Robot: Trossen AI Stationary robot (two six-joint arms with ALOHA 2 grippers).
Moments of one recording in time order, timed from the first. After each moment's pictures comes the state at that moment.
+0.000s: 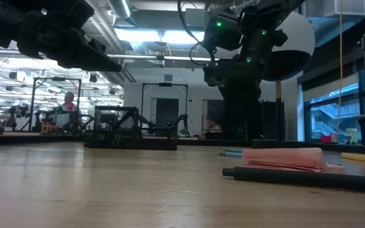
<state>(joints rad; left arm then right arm) -0.19 0.99 0.31 0.34 -0.23 0.13 -0.07 1.77 1.12 -0.54 0.00 0.36</state>
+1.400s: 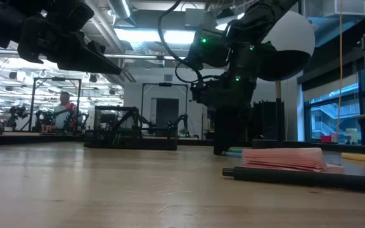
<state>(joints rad) -0.19 1.00 0.31 0.32 -0.24 0.15 -0.03 1.95 1.20 -0.52 0.05 0.34</state>
